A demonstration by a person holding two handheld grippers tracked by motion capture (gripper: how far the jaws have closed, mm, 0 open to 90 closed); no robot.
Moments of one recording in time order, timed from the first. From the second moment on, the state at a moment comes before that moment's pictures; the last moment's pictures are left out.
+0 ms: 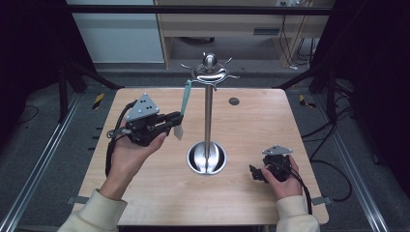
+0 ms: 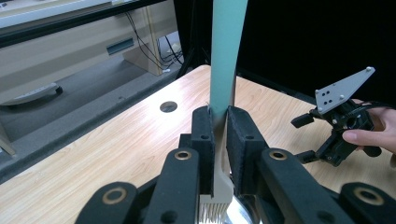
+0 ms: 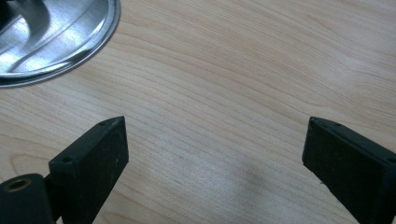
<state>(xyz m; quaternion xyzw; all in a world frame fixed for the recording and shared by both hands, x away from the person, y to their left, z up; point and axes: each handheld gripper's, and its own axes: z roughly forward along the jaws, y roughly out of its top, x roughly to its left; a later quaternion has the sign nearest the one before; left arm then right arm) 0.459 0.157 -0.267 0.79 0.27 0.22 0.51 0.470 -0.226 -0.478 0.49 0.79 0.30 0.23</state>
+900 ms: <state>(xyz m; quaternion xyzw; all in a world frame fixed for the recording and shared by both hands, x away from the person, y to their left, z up) 0.425 0.162 -0.257 0.80 0.24 0.24 0.50 0.470 -0.225 -0.478 0.49 0.79 0.30 0.23</state>
